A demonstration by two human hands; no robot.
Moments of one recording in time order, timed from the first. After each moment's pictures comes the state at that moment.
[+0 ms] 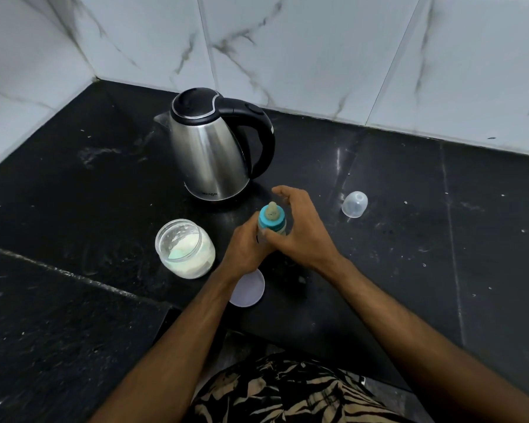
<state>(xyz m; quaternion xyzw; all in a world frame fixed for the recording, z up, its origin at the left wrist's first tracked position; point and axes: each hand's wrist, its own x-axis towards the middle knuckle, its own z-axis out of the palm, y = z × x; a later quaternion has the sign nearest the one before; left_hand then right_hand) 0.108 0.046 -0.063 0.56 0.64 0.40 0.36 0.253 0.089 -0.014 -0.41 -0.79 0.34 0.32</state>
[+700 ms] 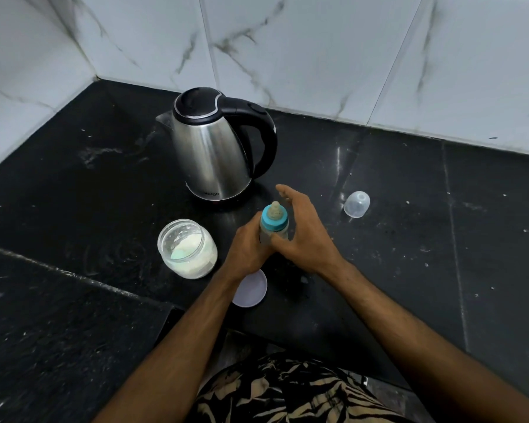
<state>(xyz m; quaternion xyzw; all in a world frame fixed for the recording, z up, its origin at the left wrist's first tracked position) 0.109 0.045 -0.062 0.55 0.63 0.41 0.35 0.253 0.081 -0.013 -0.41 -0.78 0.36 0.31</state>
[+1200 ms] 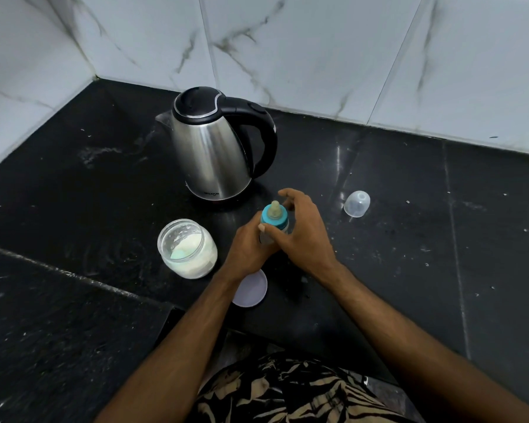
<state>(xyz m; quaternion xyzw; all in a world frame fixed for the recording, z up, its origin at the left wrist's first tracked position) 0.110 0.046 -0.064 0.56 0.63 0.40 0.36 0.244 0.080 -0.016 -0.46 -0.76 0.32 0.33</state>
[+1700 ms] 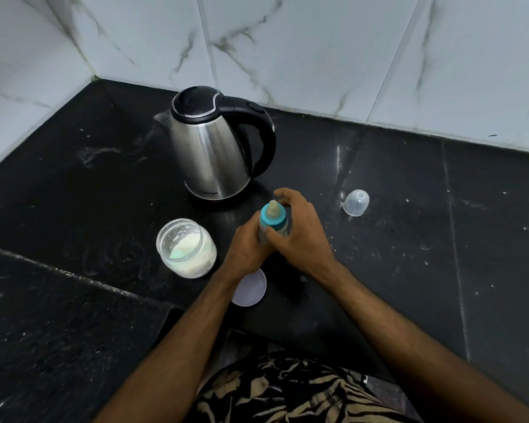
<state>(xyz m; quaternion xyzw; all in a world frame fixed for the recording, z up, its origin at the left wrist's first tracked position) 0.108 0.046 -0.067 0.56 0.63 0.40 0.36 0.244 0.077 -0.017 -0.45 -0.76 0.32 0.33</state>
